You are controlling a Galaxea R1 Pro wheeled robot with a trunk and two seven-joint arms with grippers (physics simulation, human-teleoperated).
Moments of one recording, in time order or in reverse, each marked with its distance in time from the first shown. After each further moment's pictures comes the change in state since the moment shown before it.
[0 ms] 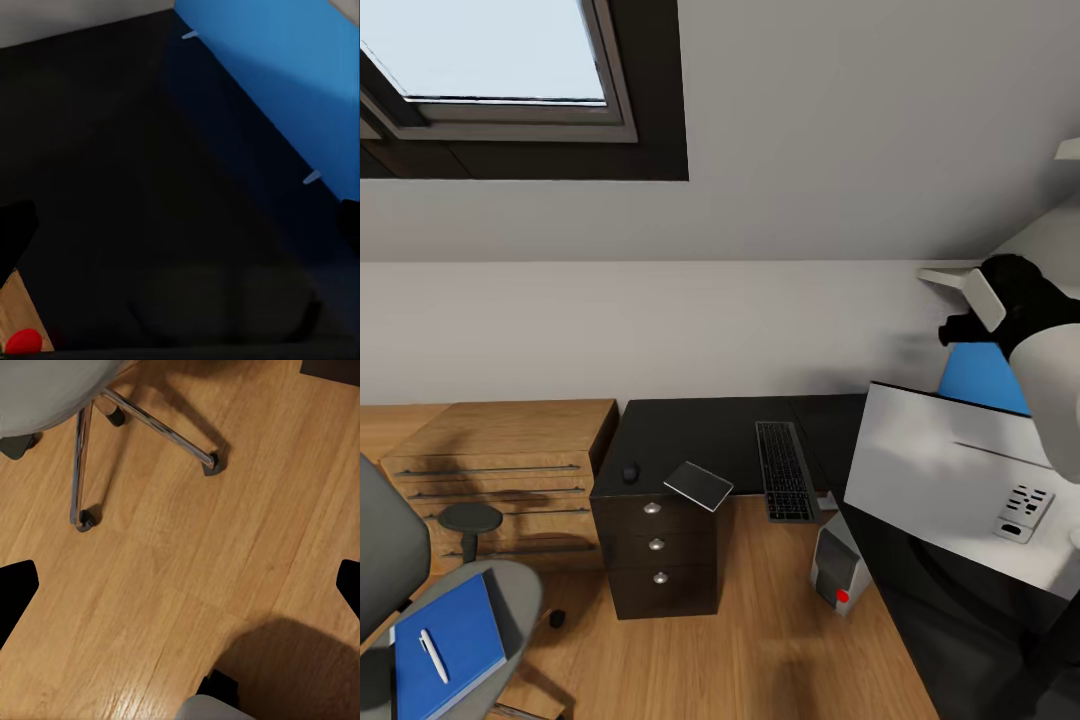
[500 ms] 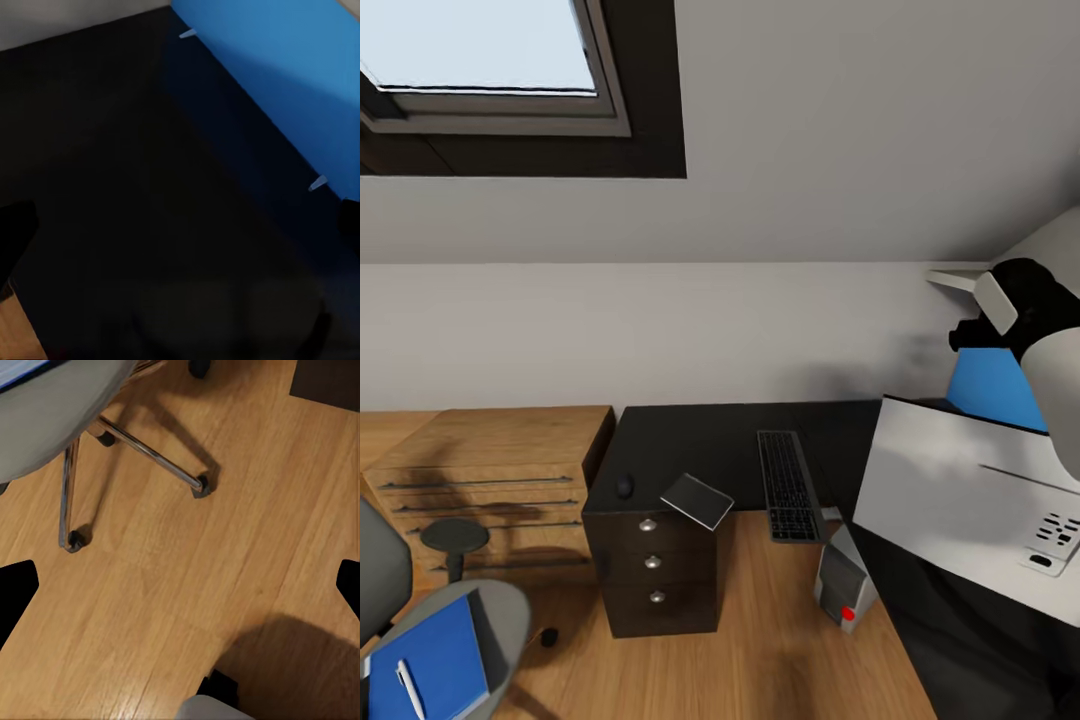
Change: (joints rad) left arm 0.000 0.000 0.000 0.000 0.000 -0.001 0.000; right arm 0.000 -0.029 0.001 0.023 -0.007 0.000 0.001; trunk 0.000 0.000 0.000
